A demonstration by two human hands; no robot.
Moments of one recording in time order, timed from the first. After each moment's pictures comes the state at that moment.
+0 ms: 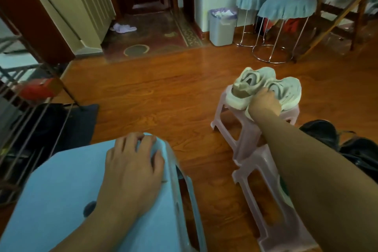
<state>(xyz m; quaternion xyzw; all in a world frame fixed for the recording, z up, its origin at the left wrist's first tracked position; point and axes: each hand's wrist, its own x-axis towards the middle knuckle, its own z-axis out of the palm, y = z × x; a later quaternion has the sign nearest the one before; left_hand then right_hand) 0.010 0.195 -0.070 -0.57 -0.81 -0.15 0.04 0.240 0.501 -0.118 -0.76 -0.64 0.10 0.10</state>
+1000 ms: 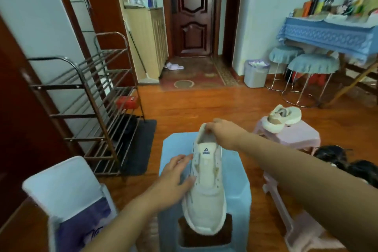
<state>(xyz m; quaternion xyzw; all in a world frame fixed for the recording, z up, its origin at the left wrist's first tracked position) -0.065 -0.037 -0.018 -0.60 -0.71 -0.27 -0.24 0.079 0.176 0.055 -0.29 -0.96 0.03 -0.01</state>
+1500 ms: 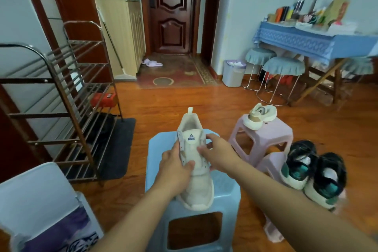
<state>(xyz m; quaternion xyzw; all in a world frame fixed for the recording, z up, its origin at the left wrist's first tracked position) -0.046 0.010 -0.014 -0.45 -0.76 -0.36 -0.29 0.088 0.111 0.019 -0.49 -0.72 0.44 0.19</state>
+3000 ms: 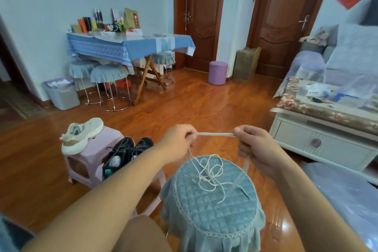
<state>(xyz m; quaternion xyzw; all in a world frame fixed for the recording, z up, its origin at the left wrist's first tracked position) 0.489 0.090 0.128 -0.86 -0.36 -0.21 -0.29 0.698 -0.032 0.121 -0.58 -0.40 0.39 0.59</state>
